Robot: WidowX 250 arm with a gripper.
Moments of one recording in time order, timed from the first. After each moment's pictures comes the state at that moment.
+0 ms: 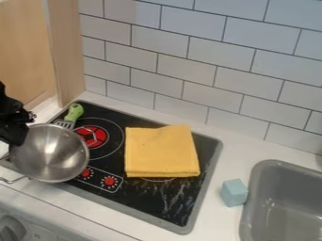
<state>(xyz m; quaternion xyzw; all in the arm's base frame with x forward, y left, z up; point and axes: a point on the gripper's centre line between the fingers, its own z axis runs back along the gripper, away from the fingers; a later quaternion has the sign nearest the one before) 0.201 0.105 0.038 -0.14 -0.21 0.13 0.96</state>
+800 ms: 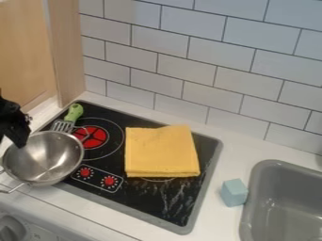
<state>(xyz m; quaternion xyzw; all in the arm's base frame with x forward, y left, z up) 0.195 0.109 0.041 -0.12 -0.19 0.15 0.96</state>
